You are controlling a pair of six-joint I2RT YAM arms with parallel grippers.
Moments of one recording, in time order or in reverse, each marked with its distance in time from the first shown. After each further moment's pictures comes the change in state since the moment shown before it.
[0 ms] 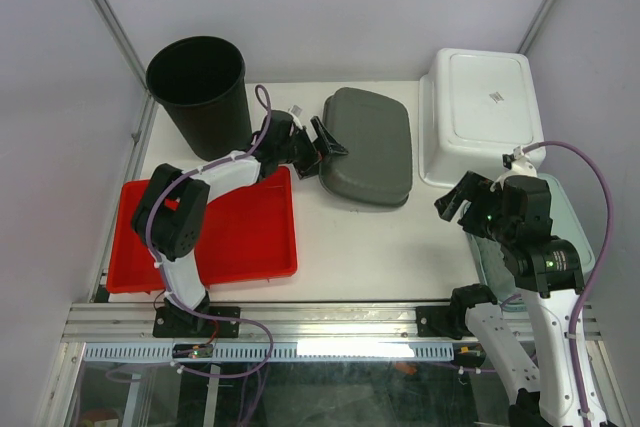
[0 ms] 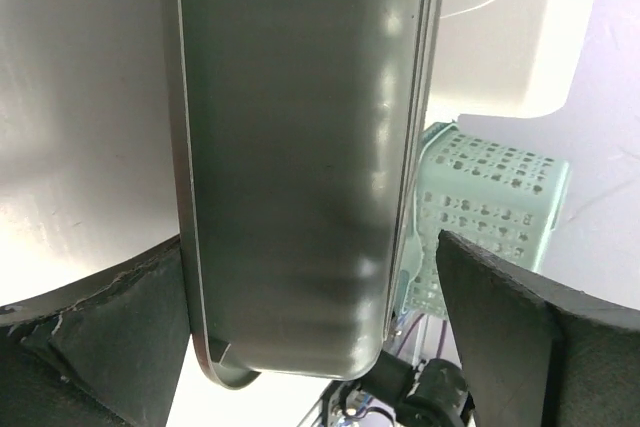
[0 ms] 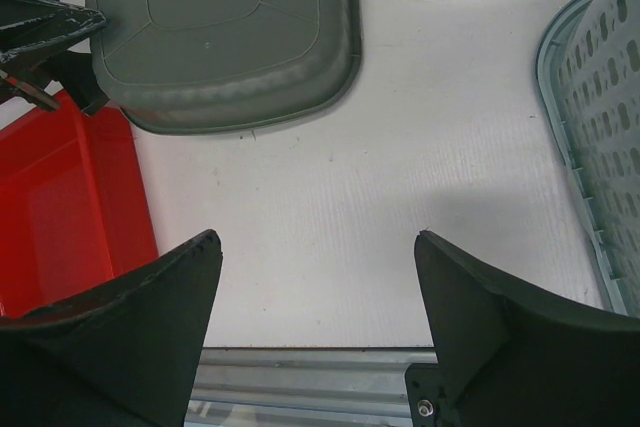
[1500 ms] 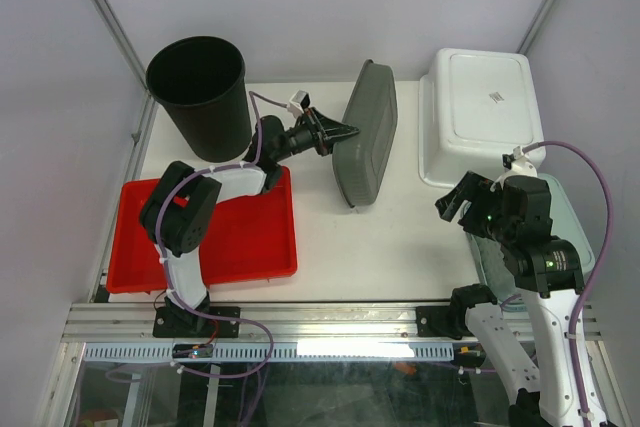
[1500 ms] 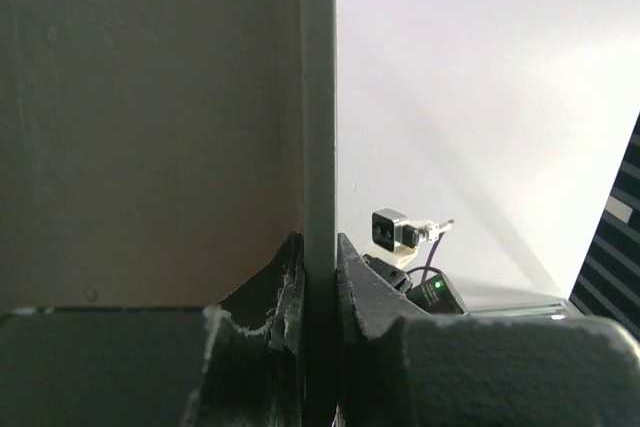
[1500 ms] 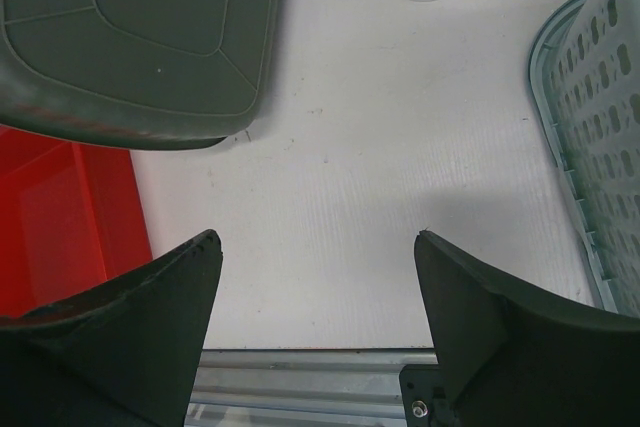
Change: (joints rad) left arm -0.029 0.054 -0.083 0.856 0.199 -0.663; right arm 0.000 0.000 0.000 -0.001 0.008 -0.011
